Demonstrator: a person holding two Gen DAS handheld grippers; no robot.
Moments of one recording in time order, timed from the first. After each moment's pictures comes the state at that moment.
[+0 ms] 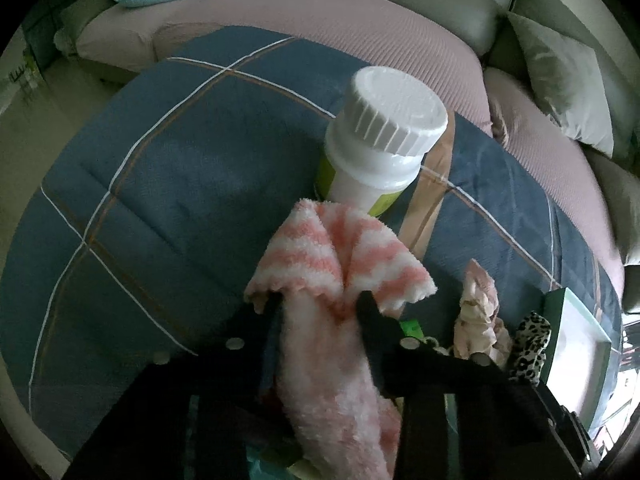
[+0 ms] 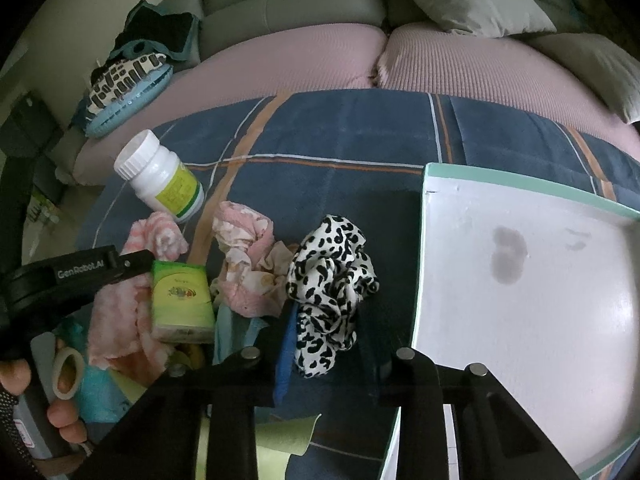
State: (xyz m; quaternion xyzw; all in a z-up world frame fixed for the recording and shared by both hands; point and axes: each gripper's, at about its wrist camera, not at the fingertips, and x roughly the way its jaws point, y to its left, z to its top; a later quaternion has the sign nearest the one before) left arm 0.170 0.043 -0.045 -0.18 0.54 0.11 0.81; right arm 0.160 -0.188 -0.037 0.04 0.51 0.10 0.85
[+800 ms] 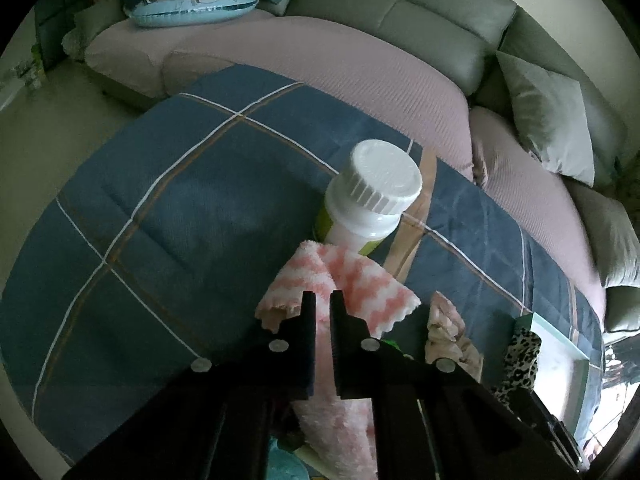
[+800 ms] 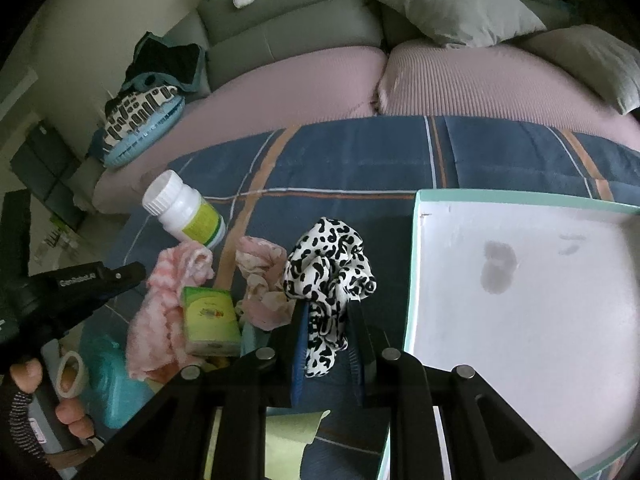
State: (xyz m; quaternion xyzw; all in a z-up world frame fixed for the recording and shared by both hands) left arm 0.155 0.054 -0.009 -0.20 0.49 0.11 0.84; right arm 0.152 -0.202 -0.012 0.09 0.48 0.12 0.87
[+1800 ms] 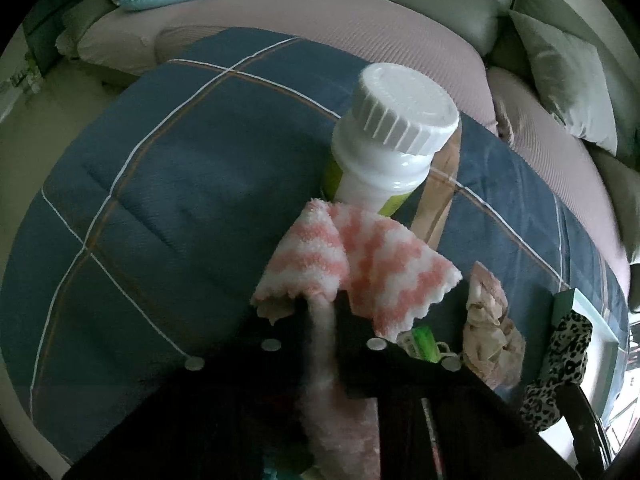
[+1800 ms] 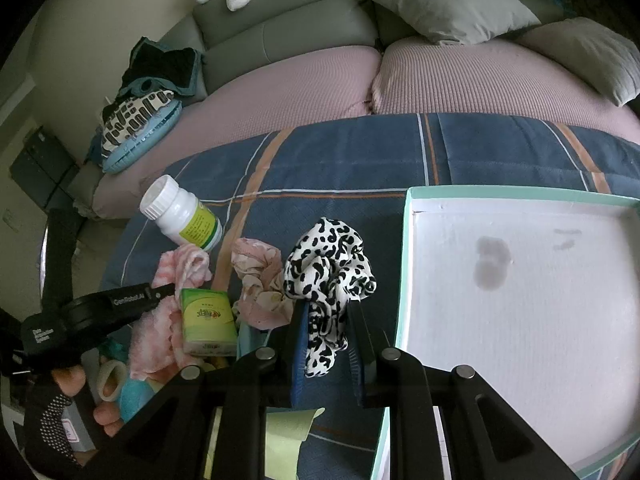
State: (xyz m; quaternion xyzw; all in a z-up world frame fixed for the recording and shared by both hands) left arm 0.167 0.046 -0.048 -0.17 0.54 0.12 0.82; right arm 0.152 -0.209 -0.014 0.09 0.48 0.11 0.87
